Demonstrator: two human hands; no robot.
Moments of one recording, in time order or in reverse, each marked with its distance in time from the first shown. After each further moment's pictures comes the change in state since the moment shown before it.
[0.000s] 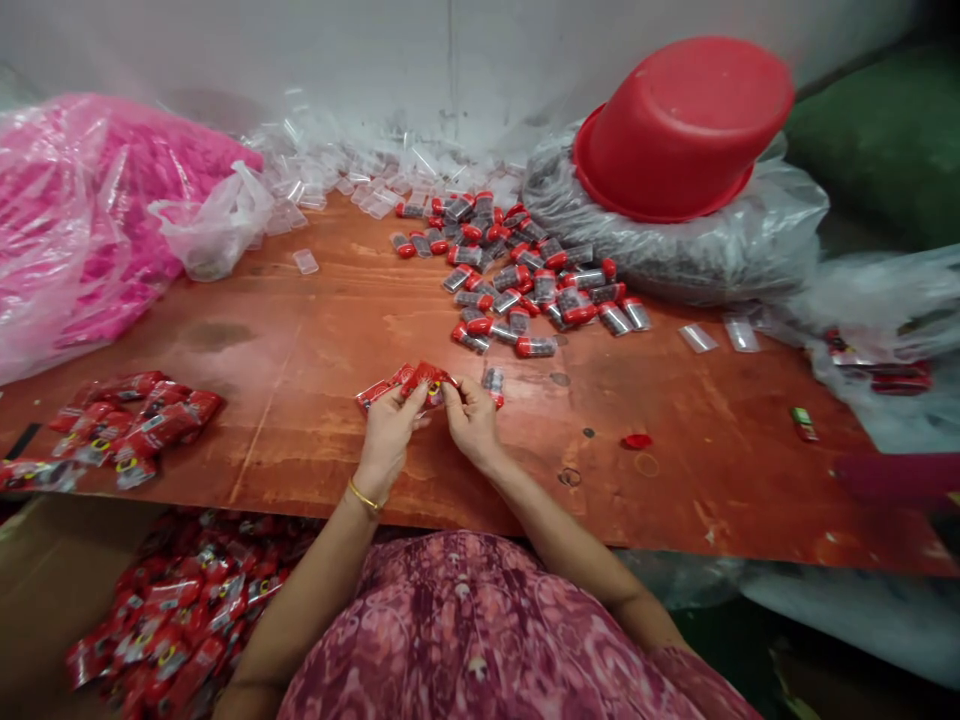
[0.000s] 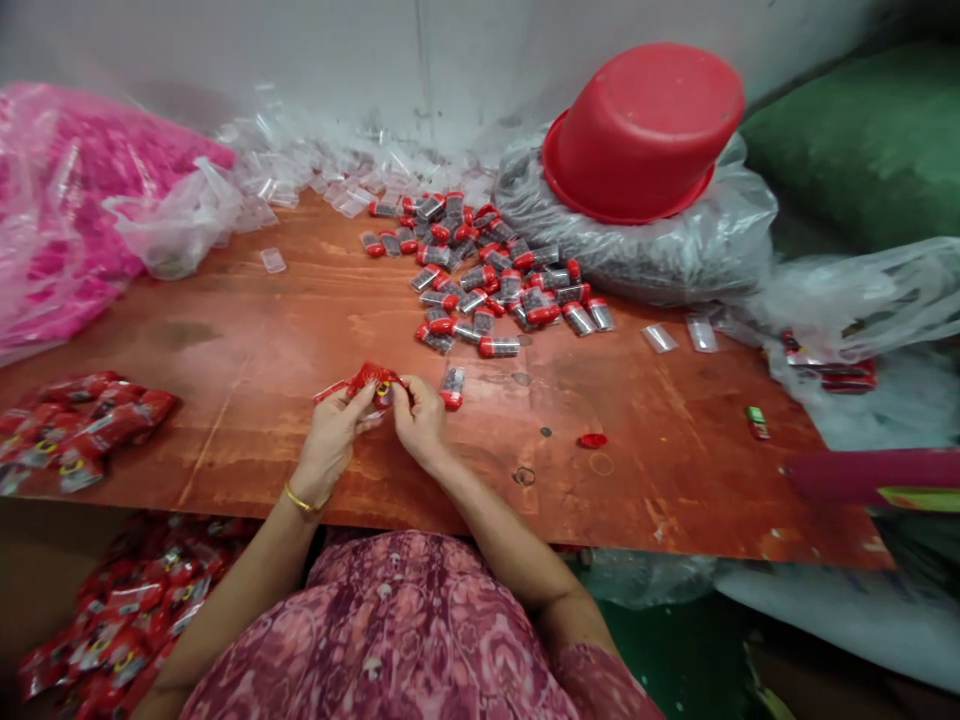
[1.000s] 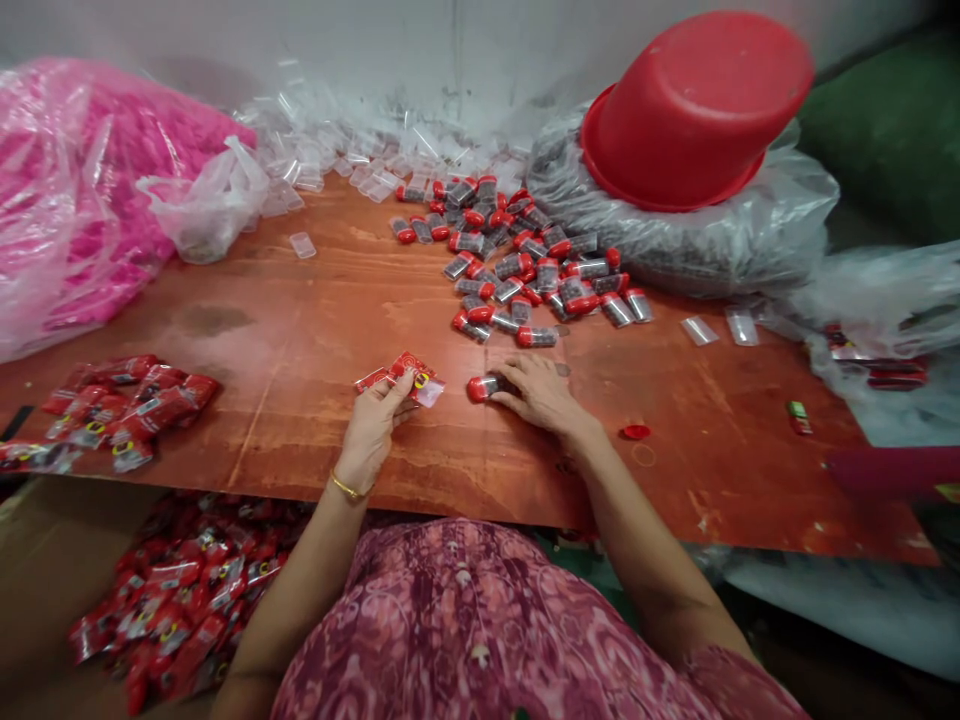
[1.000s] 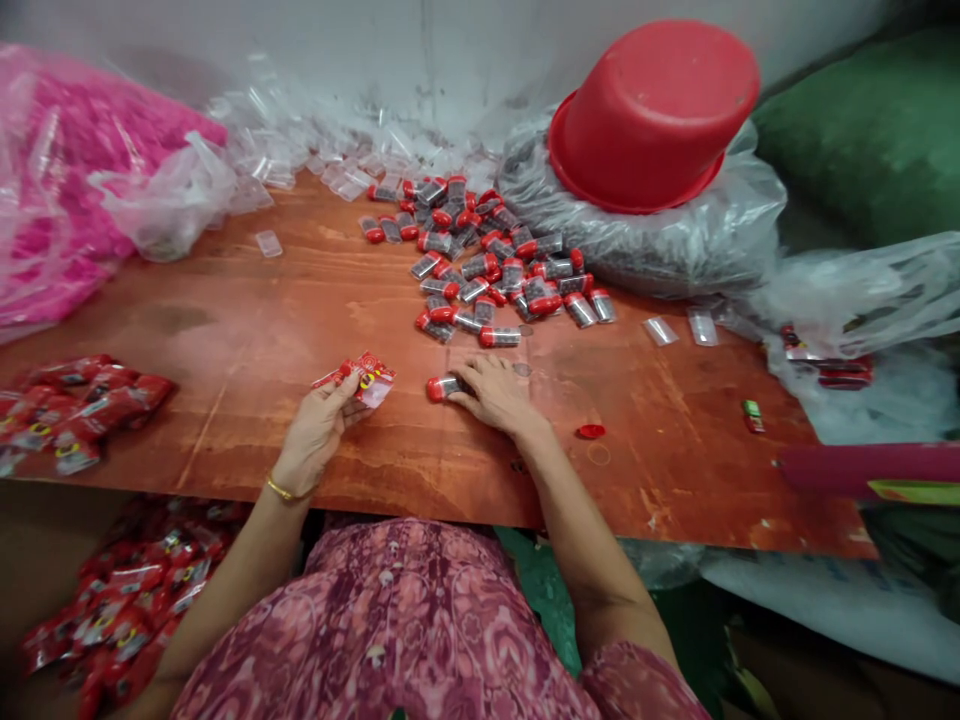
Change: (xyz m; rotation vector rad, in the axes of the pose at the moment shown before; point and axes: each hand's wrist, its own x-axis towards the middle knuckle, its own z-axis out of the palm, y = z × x) left_hand -0.002 0.002 -0.020 -0.064 -0.040 -0.098; right_hand 0.031 0.036 -0.117 -0.953 -0.523 -0.347
